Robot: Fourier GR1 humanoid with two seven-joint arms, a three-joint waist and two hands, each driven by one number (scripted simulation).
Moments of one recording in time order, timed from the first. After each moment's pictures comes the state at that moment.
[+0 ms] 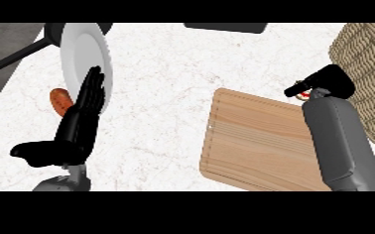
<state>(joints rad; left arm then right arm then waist) -0.06 0.07 -0.07 -1.71 0.03 0.11 0.02 -0.60 -0.19 -0.24 -1.03 1.10 0.03 1.03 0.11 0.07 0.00</state>
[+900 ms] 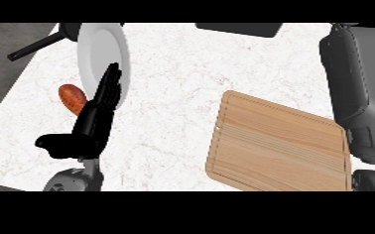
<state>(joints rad) -0.11 0.04 -0.12 -1.67 0.02 0.09 0.03 -1.04 -0.29 -0.37 -0.81 1.47 -0.37 1.09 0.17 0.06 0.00</state>
